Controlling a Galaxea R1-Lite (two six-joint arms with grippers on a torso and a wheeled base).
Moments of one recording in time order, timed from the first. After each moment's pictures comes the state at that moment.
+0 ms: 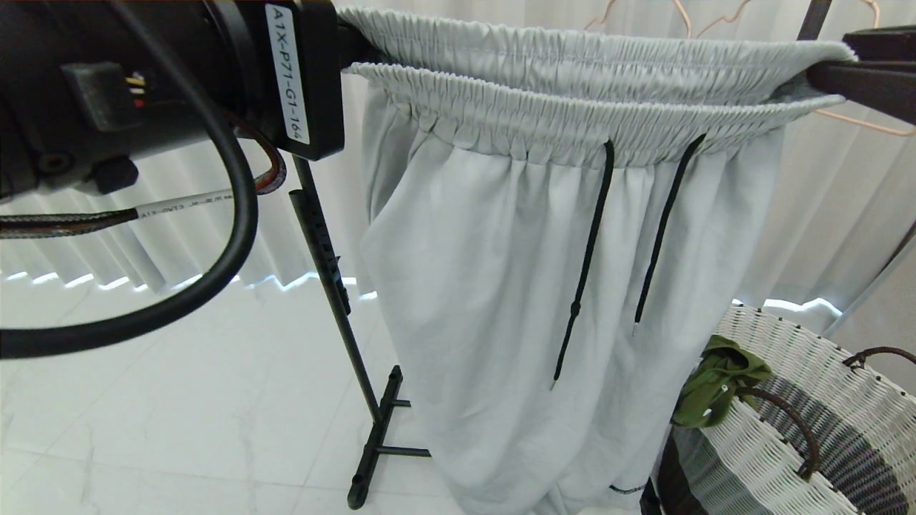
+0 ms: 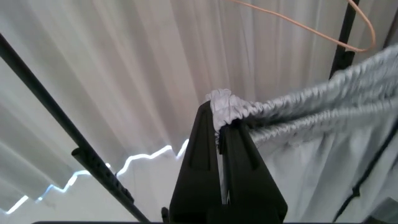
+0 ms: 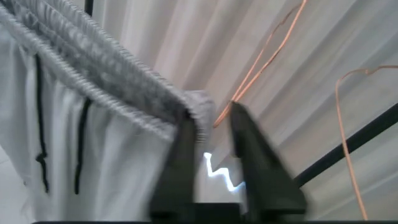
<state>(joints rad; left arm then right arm) -0.93 1.37 -1.33 -0.12 0.51 0.32 0.73 1.17 -1.26 -0.02 -0.10 -0.44</state>
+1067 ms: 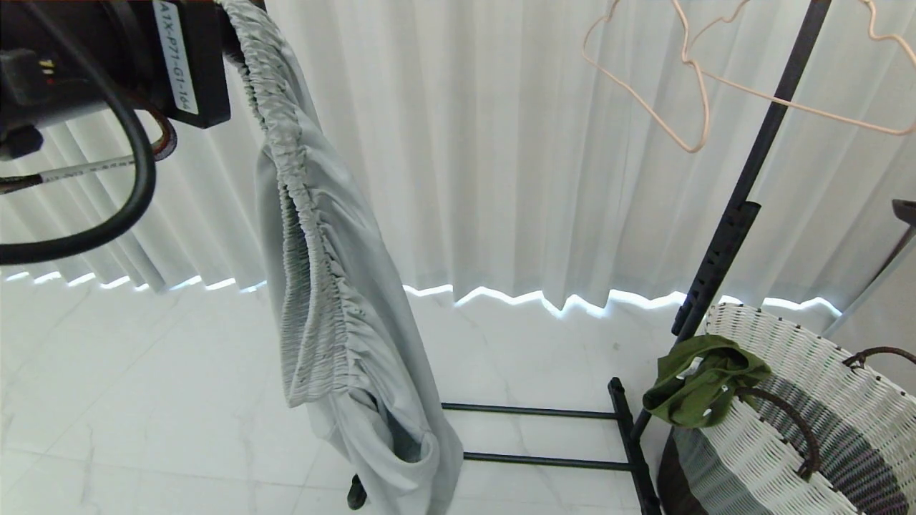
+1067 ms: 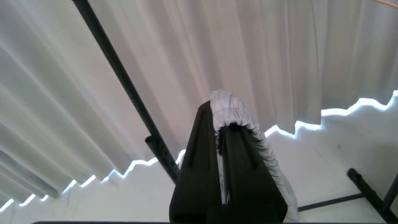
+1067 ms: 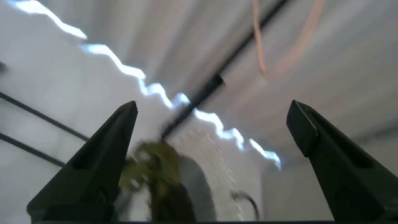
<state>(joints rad) -0.74 1.31 -1.30 -0.14 0.52 0.43 0.28 1.05 -1.15 0.20 -0.16 -0.52</state>
